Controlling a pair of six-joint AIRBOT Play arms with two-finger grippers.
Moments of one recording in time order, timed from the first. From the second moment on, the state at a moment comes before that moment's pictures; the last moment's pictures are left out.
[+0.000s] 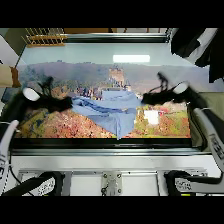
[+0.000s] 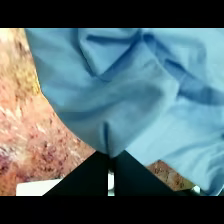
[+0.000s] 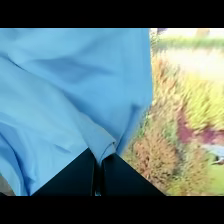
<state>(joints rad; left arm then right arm) 0.06 -1.24 1.05 1.11 -1.06 -1.53 0.00 -1.44 1.18 -0.90 0.98 1.29</state>
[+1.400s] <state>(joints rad) 0.05 -0.78 1.48 1.13 -1.13 -1.60 -0.19 -0.88 1.69 -1.25 1.18 1.49</state>
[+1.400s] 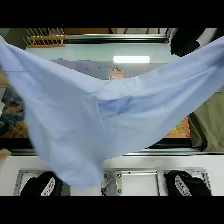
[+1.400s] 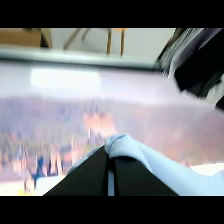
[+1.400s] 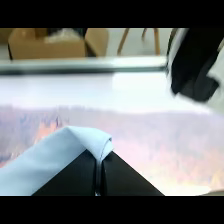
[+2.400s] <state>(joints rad) 0.22 -1.41 1.17 1.17 -1.11 -1.61 -0.26 -1.32 1.56 -1.05 1.12 1.41</state>
